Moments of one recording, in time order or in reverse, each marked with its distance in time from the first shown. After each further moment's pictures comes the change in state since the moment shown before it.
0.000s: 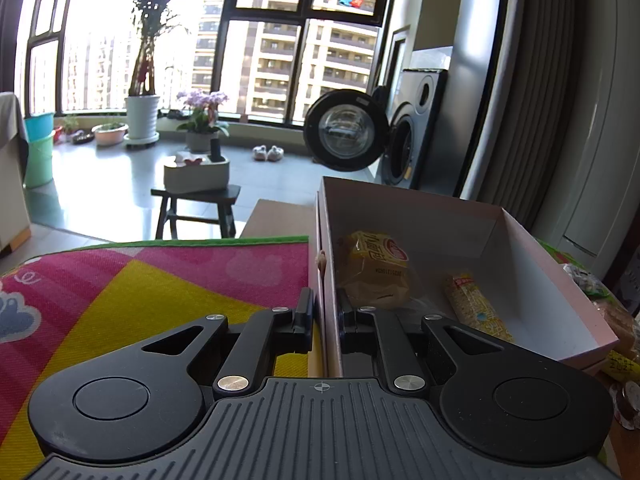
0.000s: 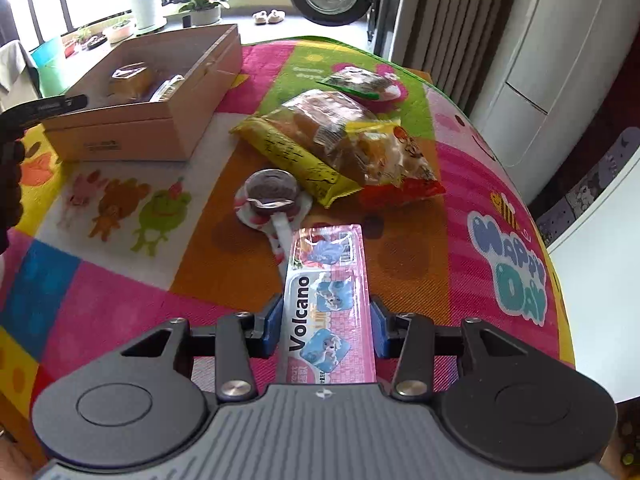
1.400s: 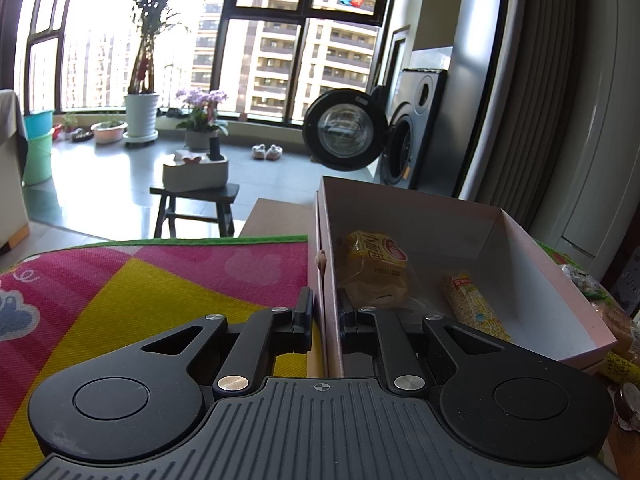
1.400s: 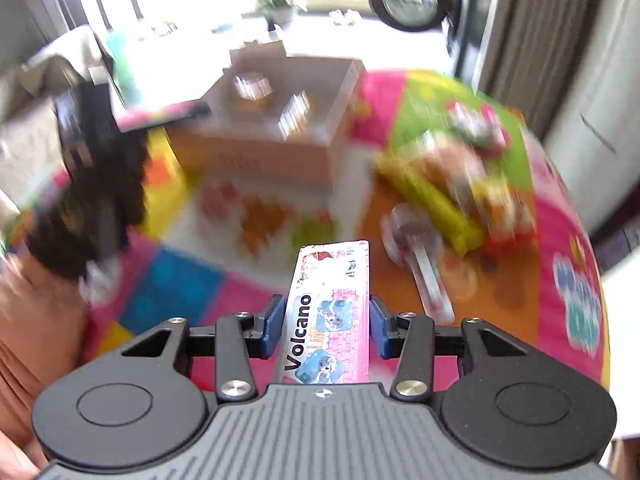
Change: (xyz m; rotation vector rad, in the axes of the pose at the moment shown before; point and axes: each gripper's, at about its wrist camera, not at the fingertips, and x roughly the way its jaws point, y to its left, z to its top) left arm -0.001 0.004 0.001 -0.012 0.006 -0.012; right arm -0.052 0.069 0.048 -0.077 -0.033 0.218
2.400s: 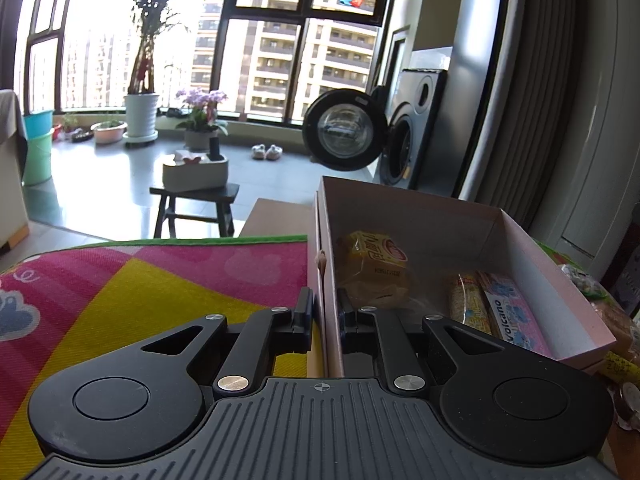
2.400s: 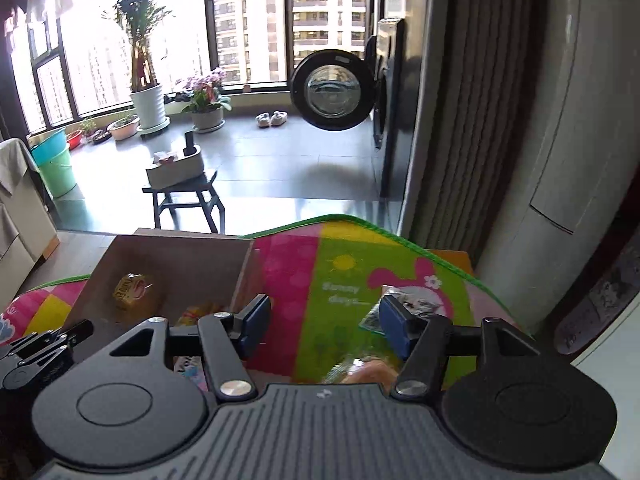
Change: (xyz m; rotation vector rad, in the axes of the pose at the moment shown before) left arm -0.002 0.006 0.002 0.001 0.000 0.000; right arm 0.055 -0.087 0.125 0.150 -0.249 -0.217
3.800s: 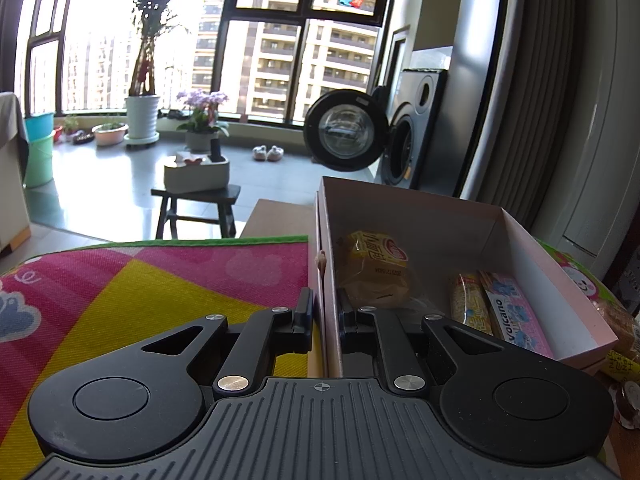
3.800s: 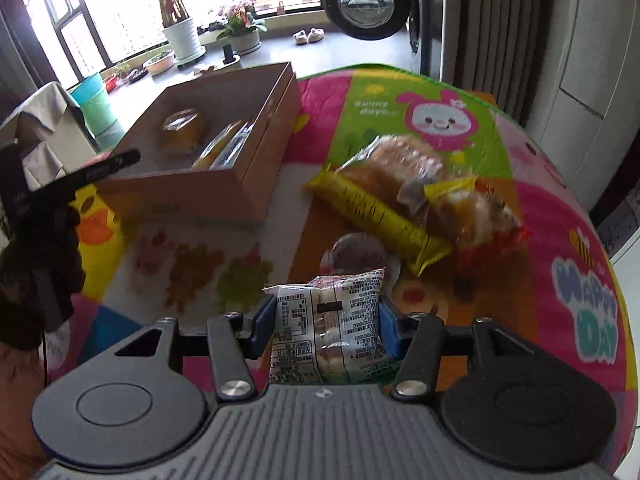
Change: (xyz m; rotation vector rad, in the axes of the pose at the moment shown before) left arm -0.001 0.000 0.000 0.005 -0.002 0.006; right arm -0.038 -0.003 -0.141 -0.009 0.252 0.174
